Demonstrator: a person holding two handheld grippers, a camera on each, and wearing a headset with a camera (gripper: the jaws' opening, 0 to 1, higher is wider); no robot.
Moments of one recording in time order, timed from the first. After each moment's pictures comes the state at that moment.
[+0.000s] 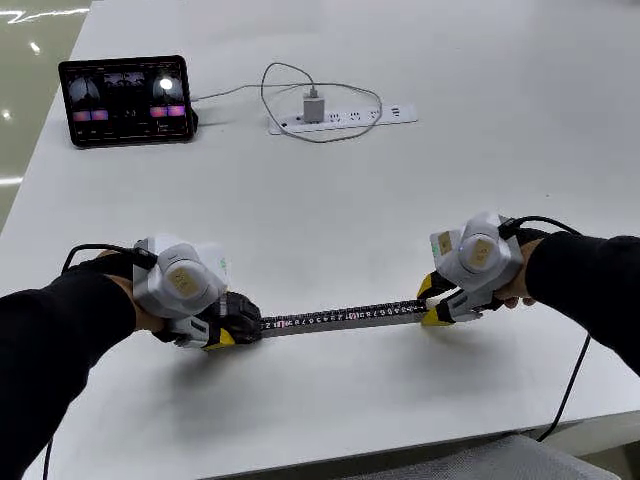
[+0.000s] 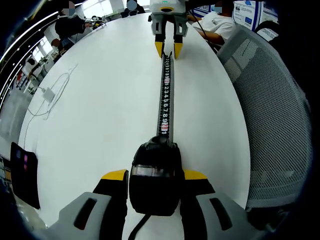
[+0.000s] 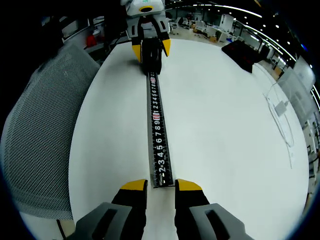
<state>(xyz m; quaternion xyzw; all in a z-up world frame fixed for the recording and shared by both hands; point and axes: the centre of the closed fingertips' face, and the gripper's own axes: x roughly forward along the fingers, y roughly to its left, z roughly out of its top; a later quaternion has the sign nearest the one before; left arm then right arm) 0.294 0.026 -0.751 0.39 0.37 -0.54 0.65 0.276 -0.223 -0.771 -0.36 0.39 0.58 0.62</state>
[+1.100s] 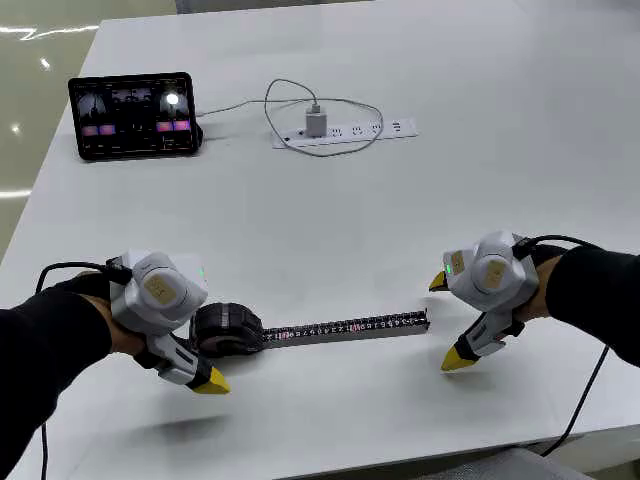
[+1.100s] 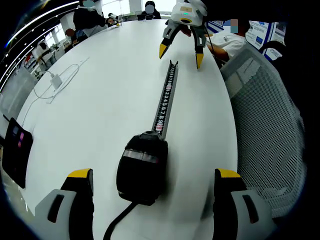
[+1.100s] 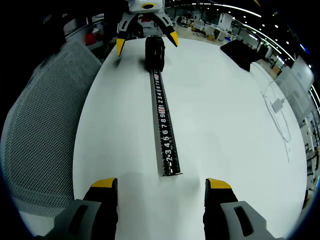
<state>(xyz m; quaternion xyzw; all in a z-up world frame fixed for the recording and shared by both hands) 0.269 0.031 -0.739 0.31 0.39 -0.53 0.69 0.265 -0.235 -0.768 -0.36 0.39 0.56 0.63</state>
